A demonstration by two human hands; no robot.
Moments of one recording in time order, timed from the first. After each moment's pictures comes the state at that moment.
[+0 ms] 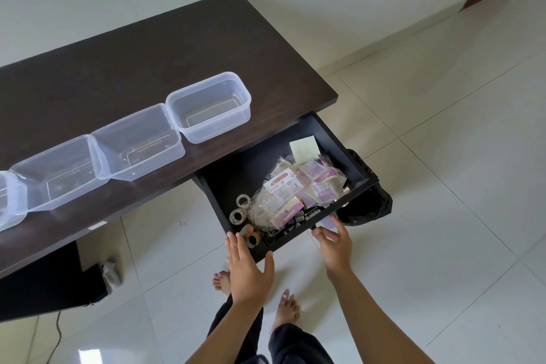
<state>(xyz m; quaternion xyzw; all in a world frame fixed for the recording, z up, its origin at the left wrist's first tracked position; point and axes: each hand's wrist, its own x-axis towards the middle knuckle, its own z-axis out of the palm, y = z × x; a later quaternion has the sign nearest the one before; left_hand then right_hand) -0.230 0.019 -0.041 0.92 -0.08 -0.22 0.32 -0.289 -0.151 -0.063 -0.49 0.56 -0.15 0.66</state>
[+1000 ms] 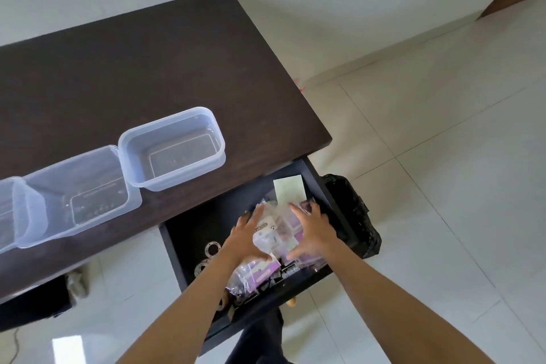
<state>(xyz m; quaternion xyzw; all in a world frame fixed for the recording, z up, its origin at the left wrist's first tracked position) -0.066 -0.122 -0.069 0.84 -0.22 -0.45 0.19 -0.162 -0.299 -0.051 -0.89 0.25 0.30 0.25</state>
